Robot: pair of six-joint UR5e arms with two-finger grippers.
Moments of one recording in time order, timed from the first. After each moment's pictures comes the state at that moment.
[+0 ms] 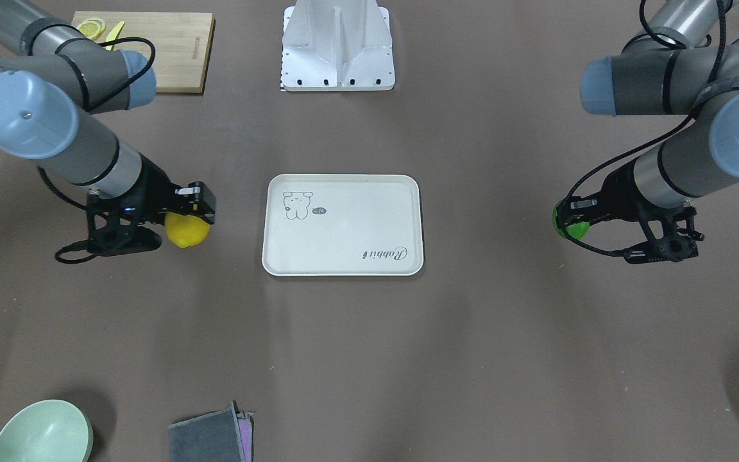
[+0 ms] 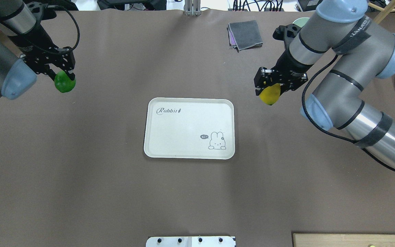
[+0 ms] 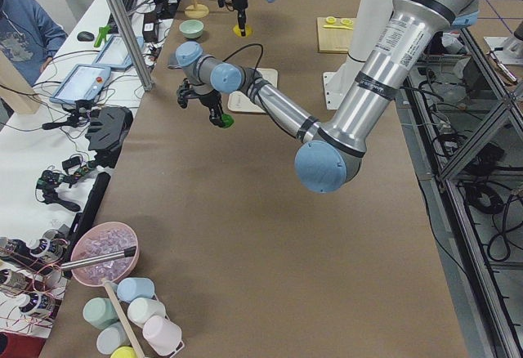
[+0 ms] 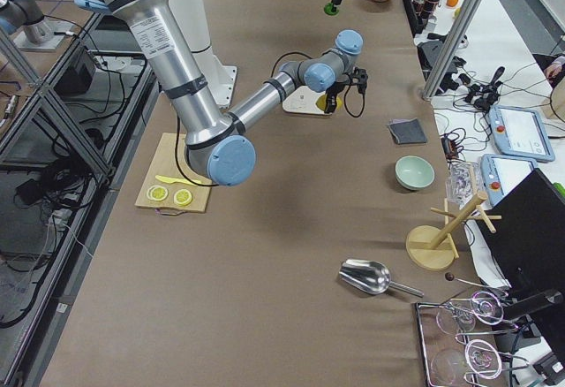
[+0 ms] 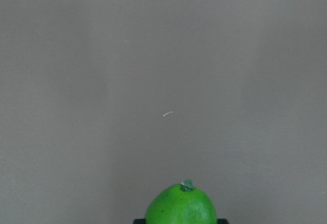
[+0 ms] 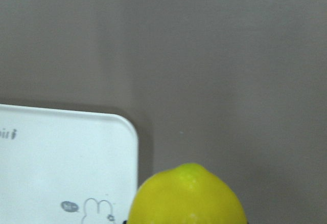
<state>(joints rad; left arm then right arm) -1.05 -2.09 -1.65 -1.35 -2.41 -0.72 0.85 -1.04 1.65 -1.43 2.33 0.97</state>
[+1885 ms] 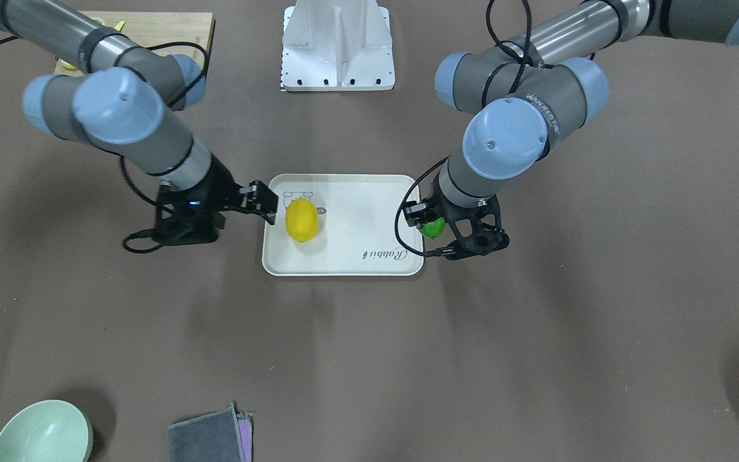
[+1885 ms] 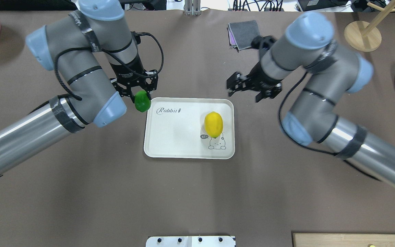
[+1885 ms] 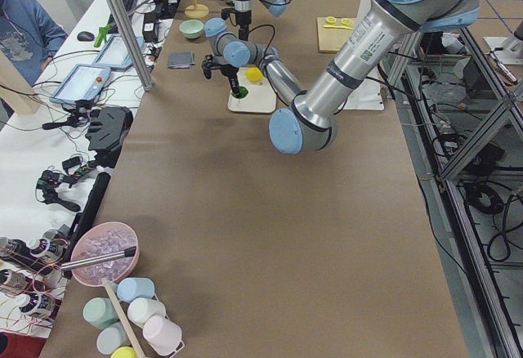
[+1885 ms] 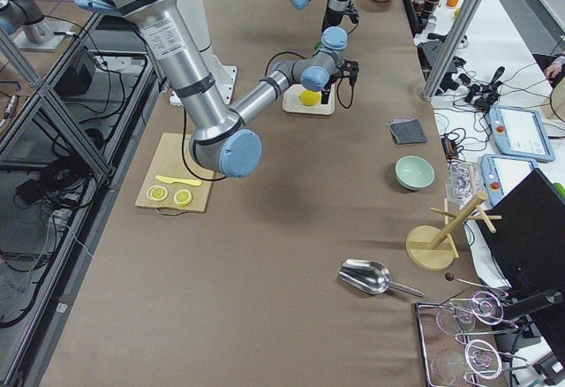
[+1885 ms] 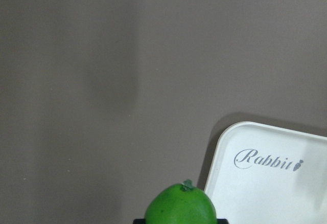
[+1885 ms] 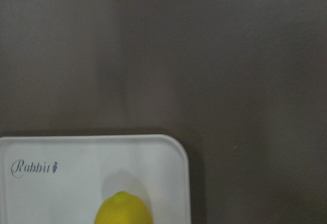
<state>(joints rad) -0.77 -2.36 -1.48 -1.47 -2.25 -1.18 0.84 -1.05 1.67 -1.29 2.24 1.19</state>
